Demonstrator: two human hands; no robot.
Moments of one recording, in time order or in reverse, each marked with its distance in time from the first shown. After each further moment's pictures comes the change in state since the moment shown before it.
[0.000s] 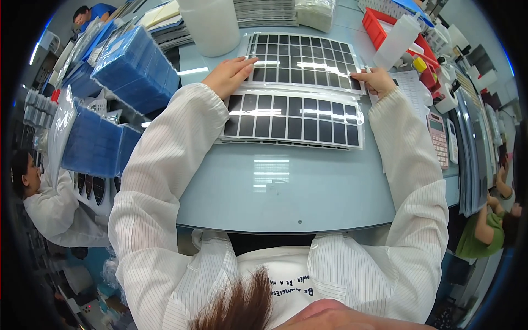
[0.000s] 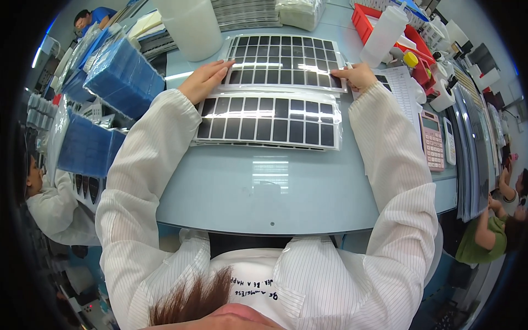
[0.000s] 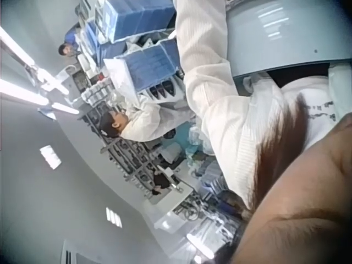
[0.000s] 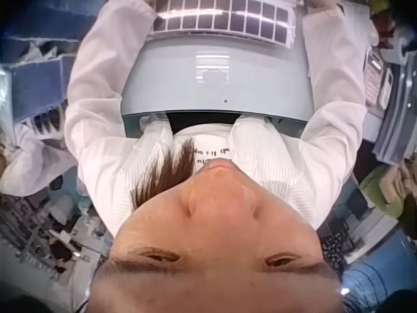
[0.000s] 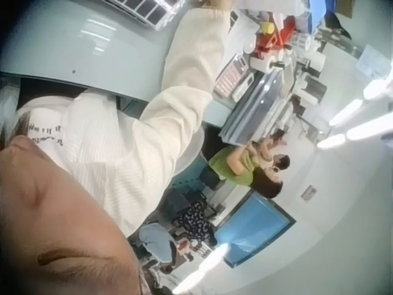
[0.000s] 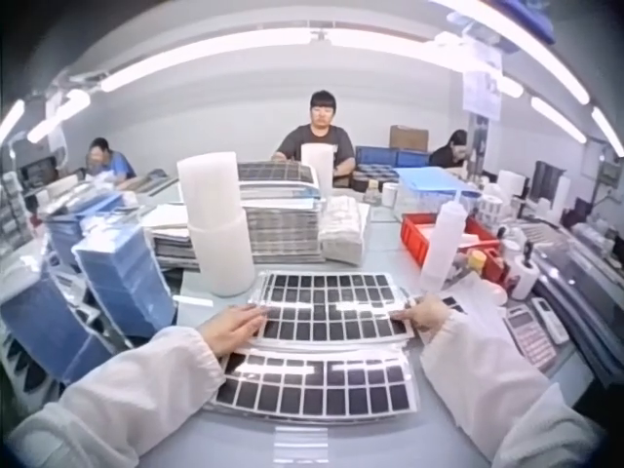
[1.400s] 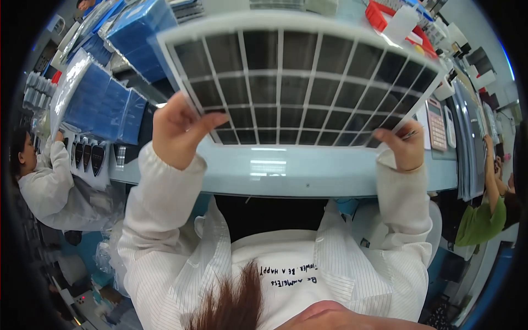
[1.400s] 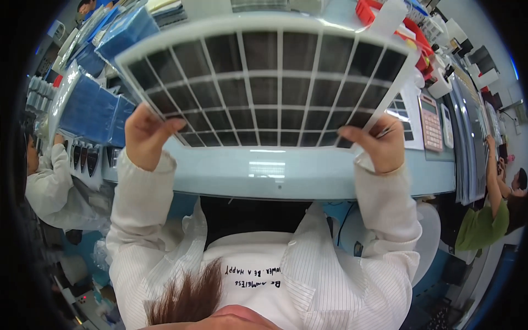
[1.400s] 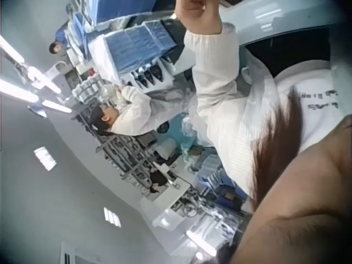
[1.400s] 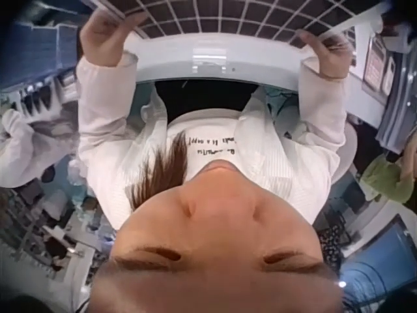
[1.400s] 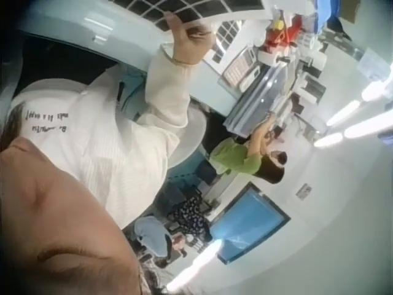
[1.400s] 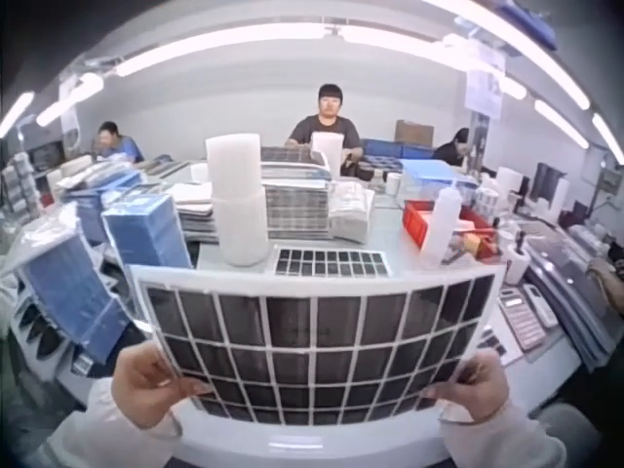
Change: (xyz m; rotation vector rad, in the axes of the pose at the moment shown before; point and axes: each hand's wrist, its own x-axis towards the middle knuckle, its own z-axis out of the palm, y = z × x) left_hand -0.199 0.096 -0.049 -0.921 0.361 0.061; right_hand -0.245 0.035 0.009 0.421 -0.138 -0.561
